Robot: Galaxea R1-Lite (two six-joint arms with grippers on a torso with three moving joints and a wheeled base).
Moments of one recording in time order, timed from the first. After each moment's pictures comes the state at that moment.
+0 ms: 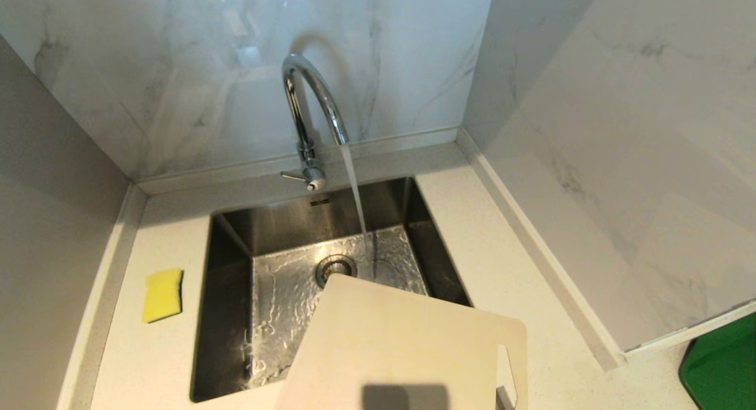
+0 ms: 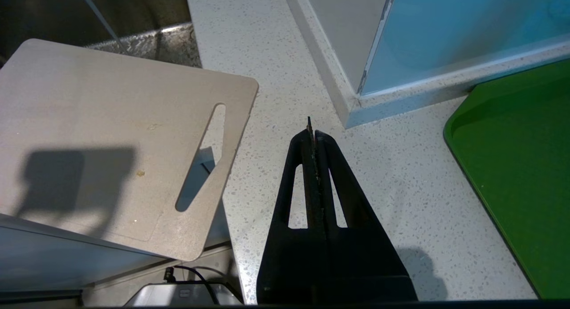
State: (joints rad) left arm -0.03 0.36 -0.52 0.32 -0.21 0.08; right arm 0.00 0.00 0.00 0.00 -0.01 0.01
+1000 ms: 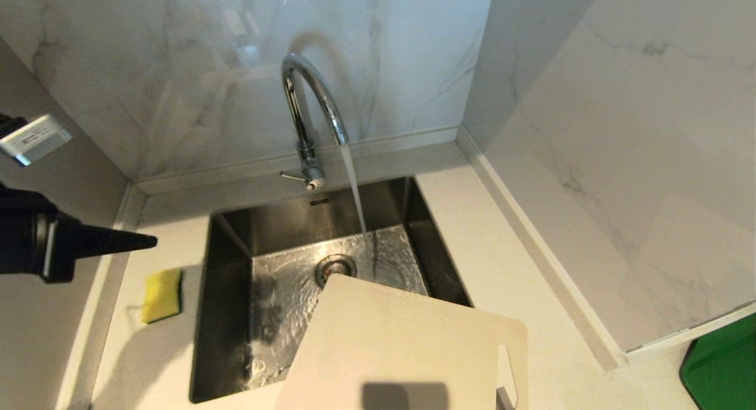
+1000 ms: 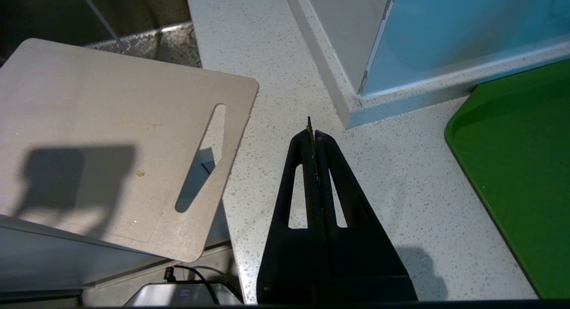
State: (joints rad) left arm -0.17 1.35 -1.12 0.33 -0.37 0.09; right arm 0.00 0.00 0.00 0.00 -0.01 0.02
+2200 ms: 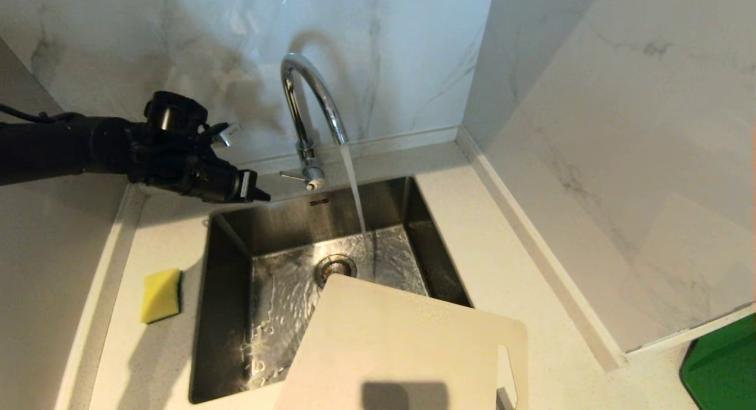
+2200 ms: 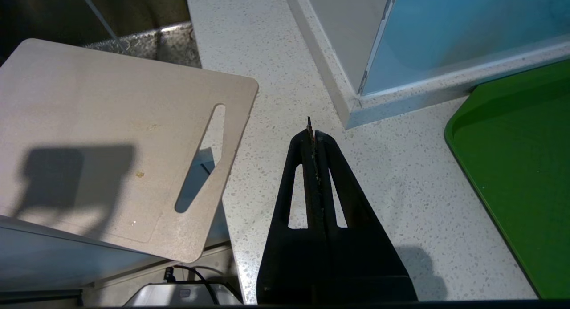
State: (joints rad) left arm -0.18 2.16 -1.94 0.41 -0.32 -0.03; right arm 0.00 0.00 0.00 0.00 -0.01 0.01
